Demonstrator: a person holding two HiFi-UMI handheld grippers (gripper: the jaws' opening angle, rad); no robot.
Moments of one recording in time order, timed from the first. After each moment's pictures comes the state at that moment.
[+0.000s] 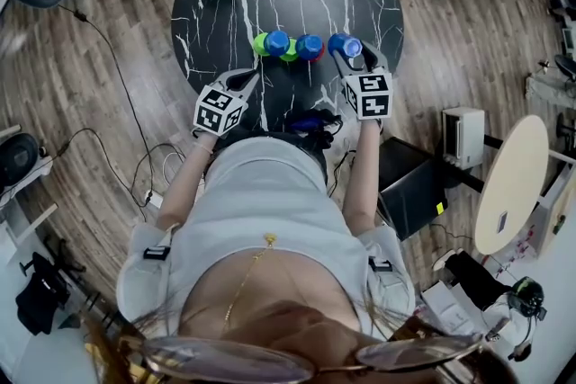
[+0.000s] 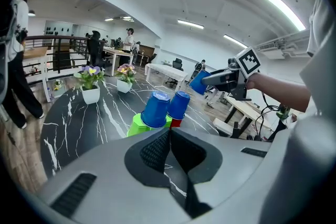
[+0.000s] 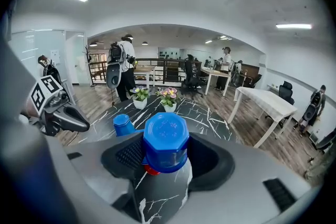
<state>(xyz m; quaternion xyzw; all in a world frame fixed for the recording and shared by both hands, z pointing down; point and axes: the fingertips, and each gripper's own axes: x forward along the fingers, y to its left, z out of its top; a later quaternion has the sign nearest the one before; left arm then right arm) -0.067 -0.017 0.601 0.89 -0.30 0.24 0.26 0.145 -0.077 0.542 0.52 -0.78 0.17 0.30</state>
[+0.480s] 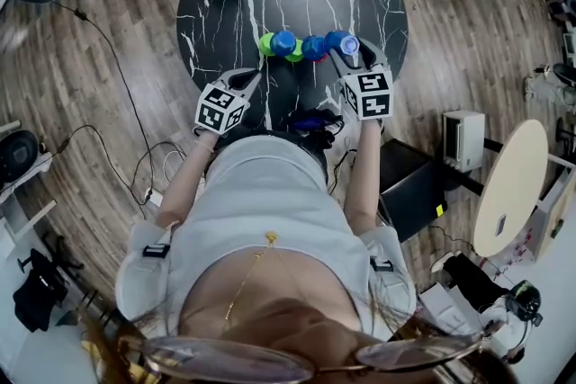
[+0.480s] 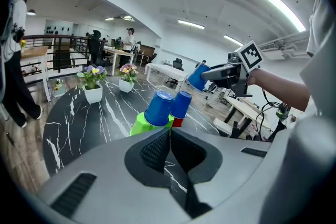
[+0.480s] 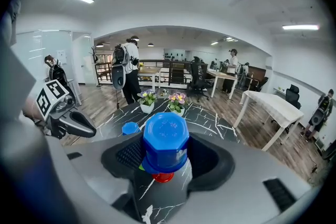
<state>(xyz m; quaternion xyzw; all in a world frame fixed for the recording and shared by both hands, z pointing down) -0.077 -0.017 0.603 0.88 -0.30 0.24 0.26 0.115 -0.083 0.527 0.49 -0.80 0.16 0.30</state>
